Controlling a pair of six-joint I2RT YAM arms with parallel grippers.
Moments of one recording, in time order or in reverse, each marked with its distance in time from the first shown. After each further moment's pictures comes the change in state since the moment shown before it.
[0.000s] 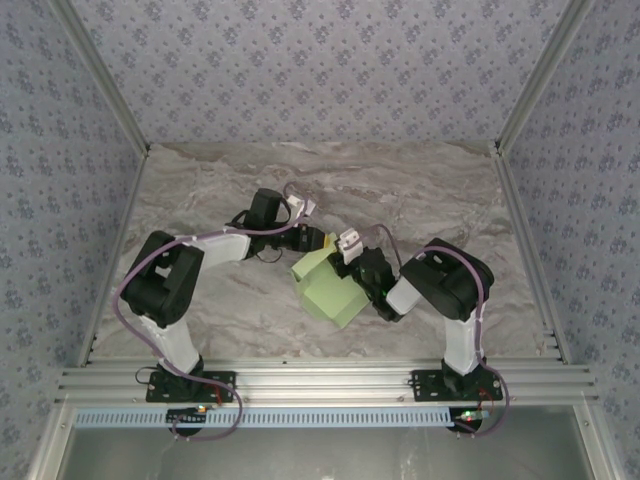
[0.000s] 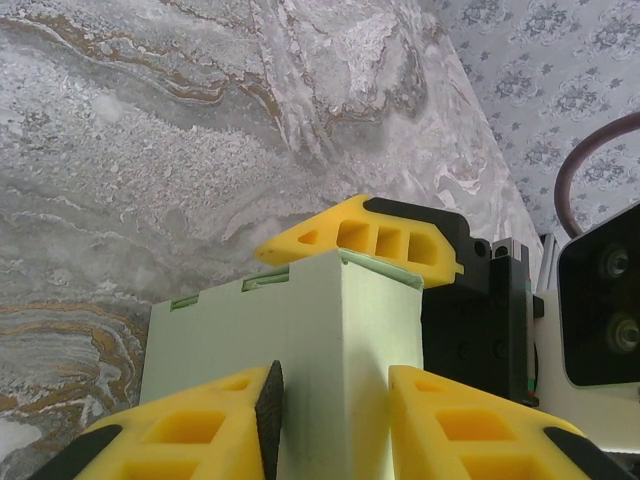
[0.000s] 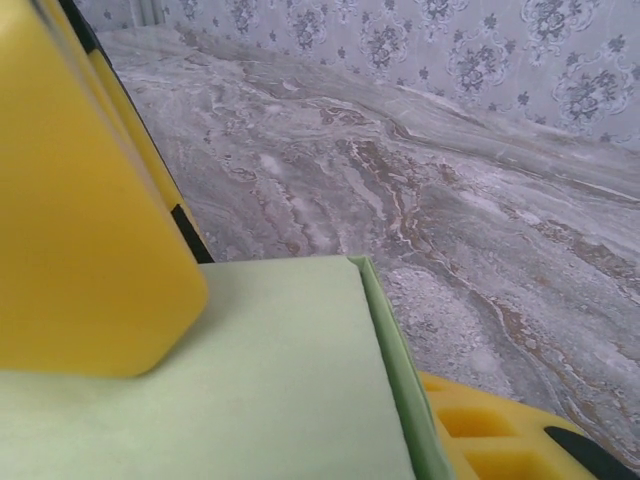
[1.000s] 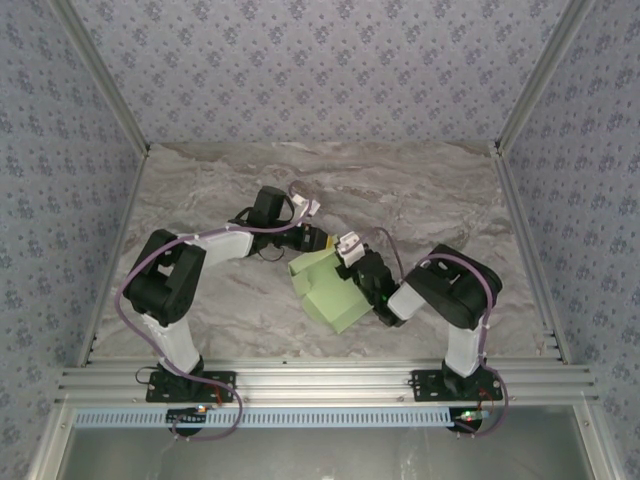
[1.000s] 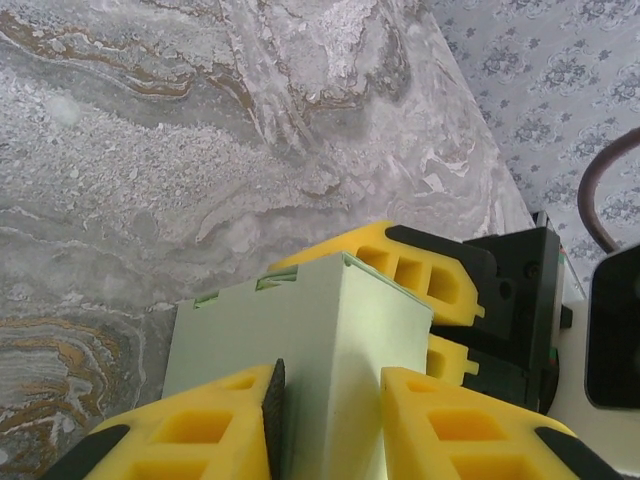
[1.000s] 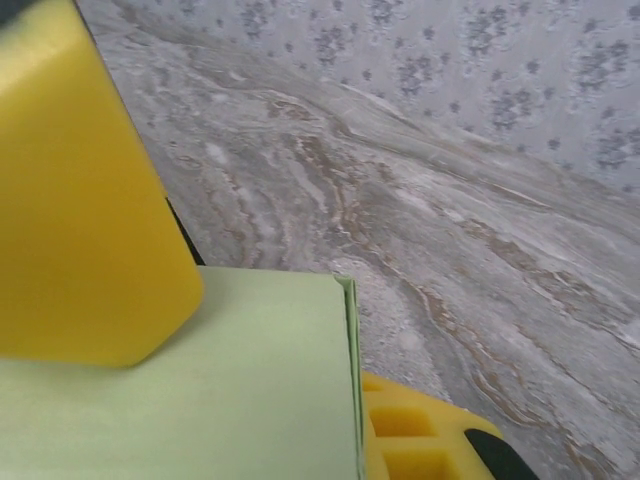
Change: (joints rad) left arm -0.014 0.014 0.044 -0.056 0.031 0.048; right arm 0.060 -0.069 -0.035 -0.046 0.200 -0.082
